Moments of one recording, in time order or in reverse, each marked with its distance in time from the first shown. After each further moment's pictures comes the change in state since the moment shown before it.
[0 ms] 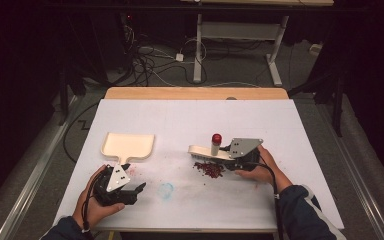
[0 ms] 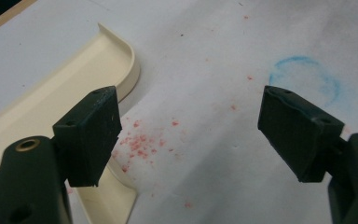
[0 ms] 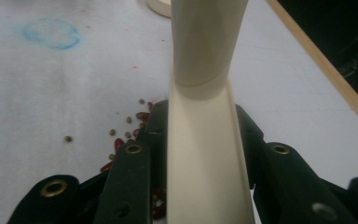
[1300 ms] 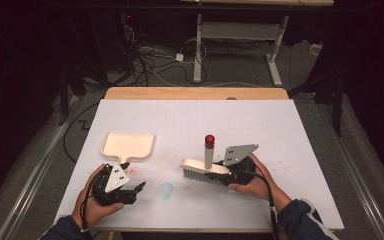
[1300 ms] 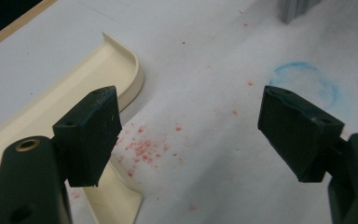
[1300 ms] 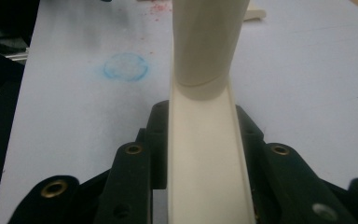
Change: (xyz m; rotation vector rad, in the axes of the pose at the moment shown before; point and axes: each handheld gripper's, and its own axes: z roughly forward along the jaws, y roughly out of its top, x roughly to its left) left arm 0.000 0.001 -0.004 -0.017 0.002 0.002; right arm 0.036 0.023 -0.008 0.031 0.142 0.209
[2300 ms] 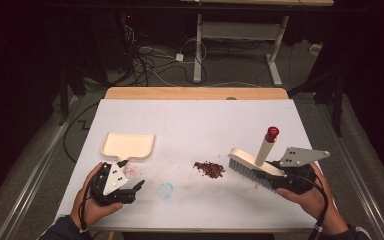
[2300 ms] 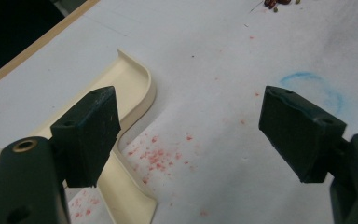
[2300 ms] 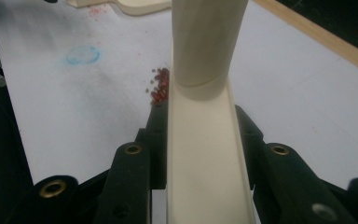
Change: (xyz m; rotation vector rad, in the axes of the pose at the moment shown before) left arm -0.002 0.003 -0.006 -0.033 0.043 0.041; right arm 0.020 -0.032 -0.127 0.013 -0.262 0.200
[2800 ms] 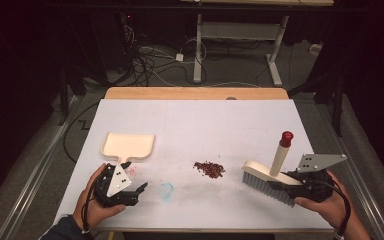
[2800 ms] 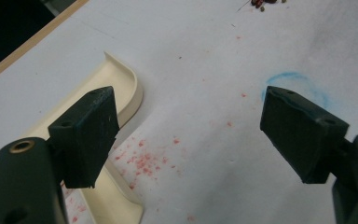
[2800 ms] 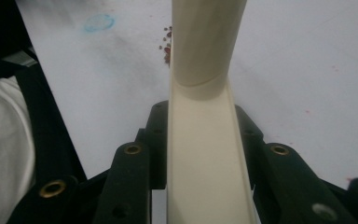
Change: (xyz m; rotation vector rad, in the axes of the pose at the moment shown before) left arm -0.005 0.002 0.000 -0.002 -0.017 0.004; right arm -0.010 -0.028 -0.023 0.077 0.092 0.091
